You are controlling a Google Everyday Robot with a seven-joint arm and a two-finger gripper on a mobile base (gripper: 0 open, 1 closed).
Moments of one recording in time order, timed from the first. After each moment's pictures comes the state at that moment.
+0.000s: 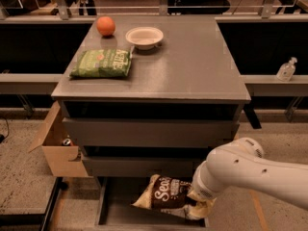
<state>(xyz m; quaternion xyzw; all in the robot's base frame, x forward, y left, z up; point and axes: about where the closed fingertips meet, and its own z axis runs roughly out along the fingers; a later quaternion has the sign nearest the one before) 0.425 -0.136 0.568 -0.54 0.83 0.05 0.12</state>
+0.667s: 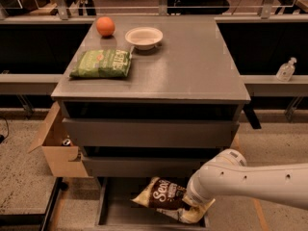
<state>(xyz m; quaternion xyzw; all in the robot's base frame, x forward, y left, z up) 0.438 -0.129 0.497 -0.49 0.86 0.05 0.12</state>
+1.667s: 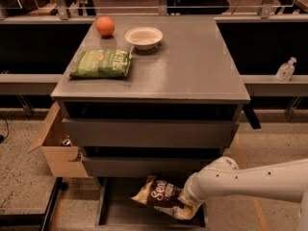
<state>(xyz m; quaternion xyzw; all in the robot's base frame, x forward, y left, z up) 0.467 -0.121 0.427 -0.49 0.86 0.08 0.15</state>
